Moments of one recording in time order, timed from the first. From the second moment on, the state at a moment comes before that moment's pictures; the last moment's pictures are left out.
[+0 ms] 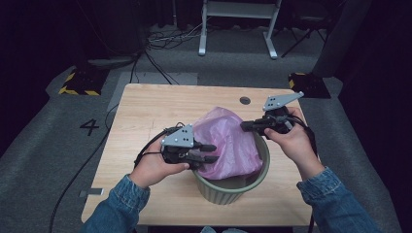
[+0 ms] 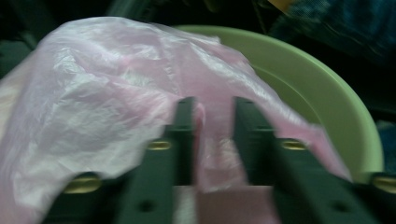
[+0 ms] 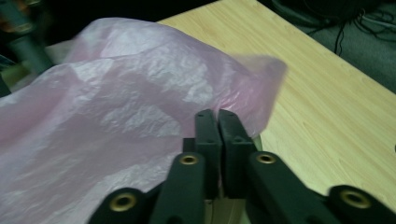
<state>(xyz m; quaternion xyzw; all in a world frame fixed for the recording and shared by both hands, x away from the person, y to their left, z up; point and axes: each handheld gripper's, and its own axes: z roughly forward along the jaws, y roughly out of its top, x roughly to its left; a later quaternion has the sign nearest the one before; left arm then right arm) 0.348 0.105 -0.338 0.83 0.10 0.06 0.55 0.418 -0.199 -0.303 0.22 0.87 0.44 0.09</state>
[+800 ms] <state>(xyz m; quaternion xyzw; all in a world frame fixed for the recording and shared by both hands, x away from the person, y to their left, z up) 0.346 0.098 -0.329 0.86 0.10 0.04 0.49 0.338 -0.188 -0.305 0.10 0.88 0.45 0.06</state>
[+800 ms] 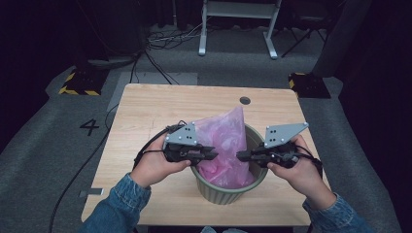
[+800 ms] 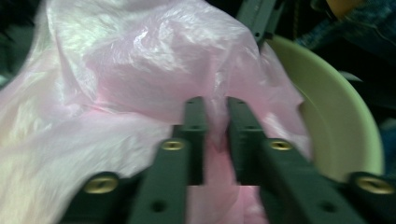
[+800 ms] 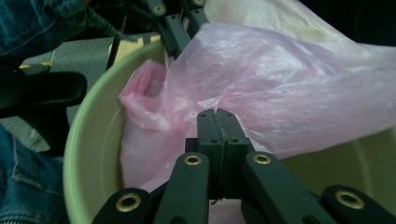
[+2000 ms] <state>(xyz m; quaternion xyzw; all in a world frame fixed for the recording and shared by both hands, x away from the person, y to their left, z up) 0.335 0.098 -0.309 0.82 0.14 0.09 0.55 0.330 -0.178 -0.296 0.12 0.86 0.46 0.15</state>
